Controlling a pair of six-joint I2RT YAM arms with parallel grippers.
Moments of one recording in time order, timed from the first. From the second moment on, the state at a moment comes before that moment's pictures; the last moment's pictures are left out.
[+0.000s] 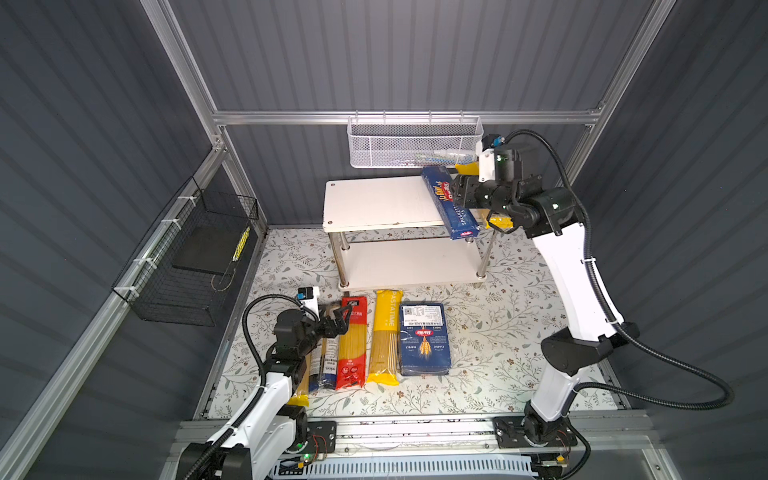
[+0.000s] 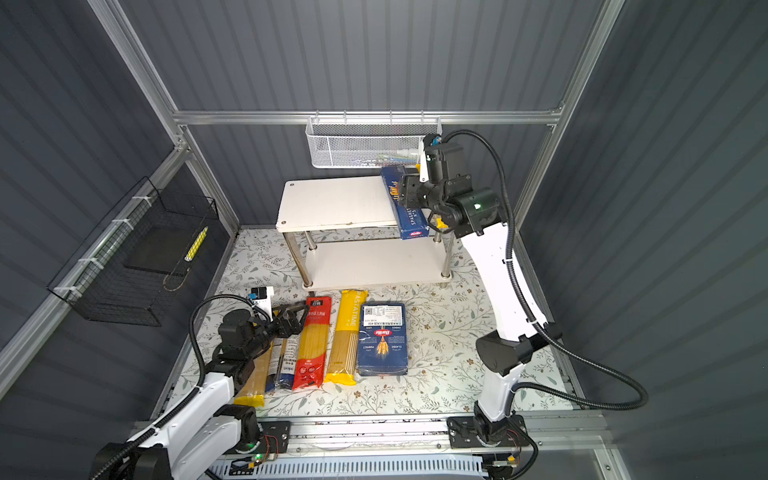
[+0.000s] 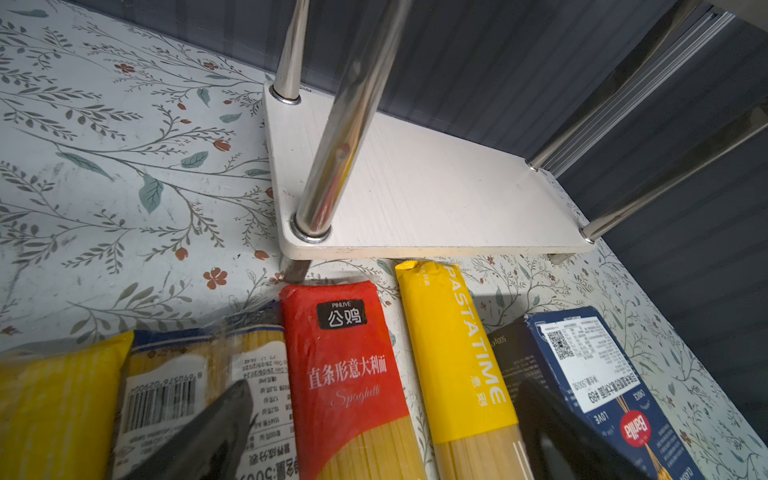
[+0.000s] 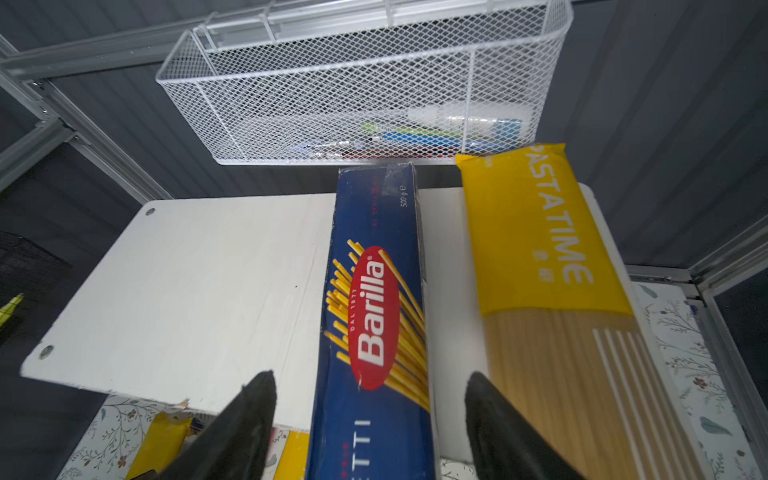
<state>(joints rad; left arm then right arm) -0.14 0.91 0.27 0.28 0.36 -0.34 0.47 1.79 2.42 -1.05 0.11 0.26</state>
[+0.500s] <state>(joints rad) -0.14 0.90 0.27 0.28 0.36 -0.34 0.66 1.35 1.94 -1.02 0.00 0.26</state>
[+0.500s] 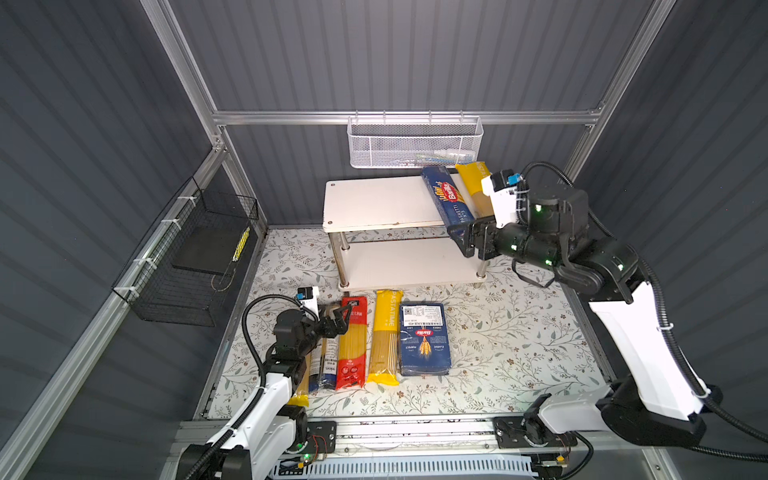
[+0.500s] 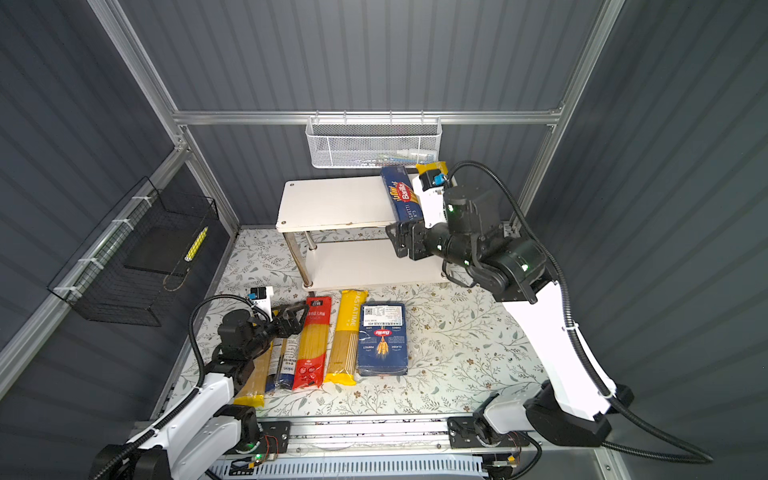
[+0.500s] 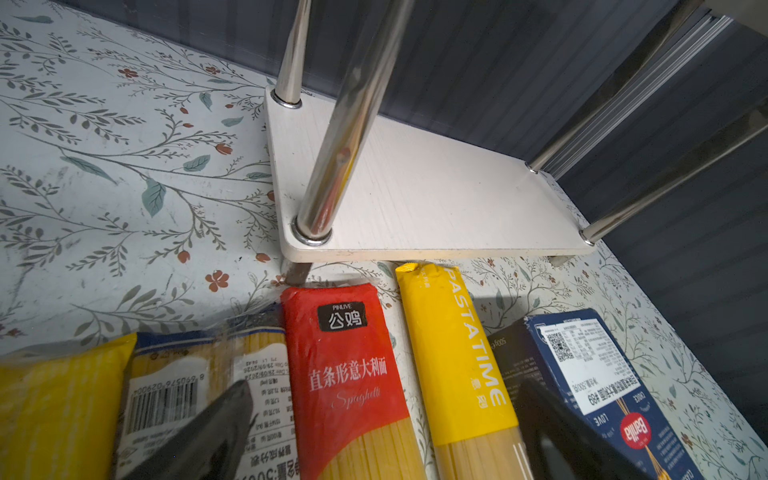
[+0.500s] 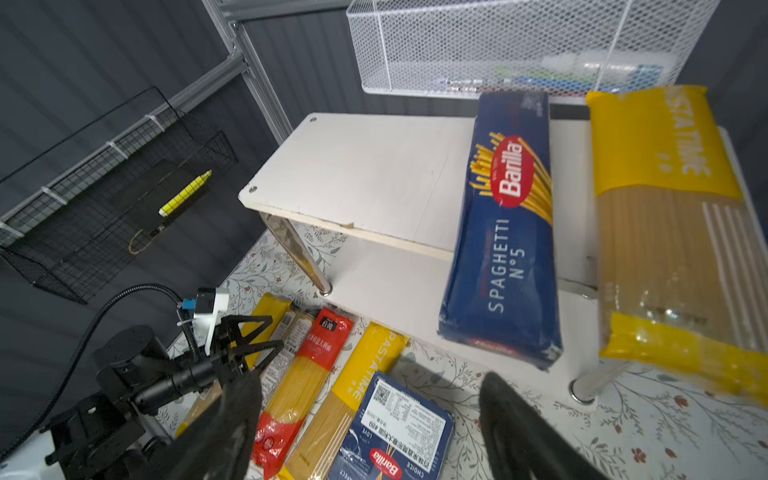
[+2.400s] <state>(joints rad) -0.14 0.91 0.27 0.28 0.36 -0.34 0.63 1.46 1.82 -0.94 -0.02 0.24</state>
